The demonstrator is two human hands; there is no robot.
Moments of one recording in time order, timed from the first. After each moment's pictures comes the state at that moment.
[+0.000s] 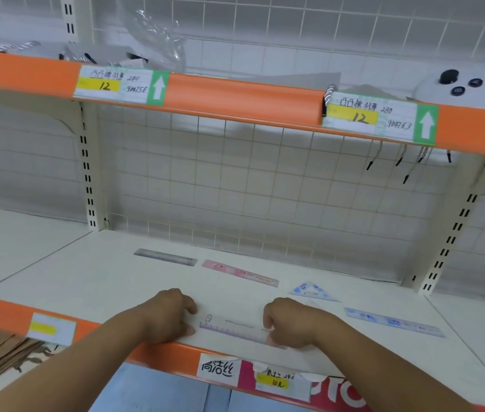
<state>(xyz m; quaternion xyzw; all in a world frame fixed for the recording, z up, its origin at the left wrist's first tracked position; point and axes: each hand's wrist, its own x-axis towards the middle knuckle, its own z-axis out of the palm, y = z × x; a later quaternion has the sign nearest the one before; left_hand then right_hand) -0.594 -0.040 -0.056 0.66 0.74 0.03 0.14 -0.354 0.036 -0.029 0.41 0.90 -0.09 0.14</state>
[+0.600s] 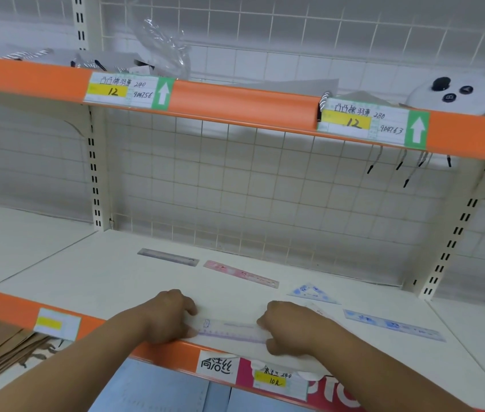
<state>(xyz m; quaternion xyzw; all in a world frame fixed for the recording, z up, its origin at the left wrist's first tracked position) -0.589 -0.049 -0.053 0.65 0.74 0.03 0.14 -0.354 0.022 -0.028 0.34 0.93 0.02 0.13</state>
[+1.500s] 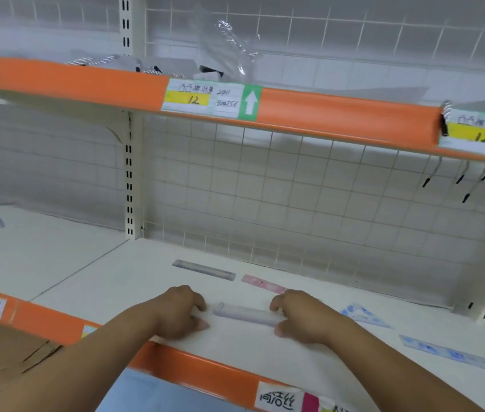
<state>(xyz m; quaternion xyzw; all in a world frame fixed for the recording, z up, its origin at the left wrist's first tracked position) -0.669 -0.046 -0.044 0.65 0.75 0.04 0.13 -0.433 0.051 -0.025 0.40 0.92 -0.06 0.02</state>
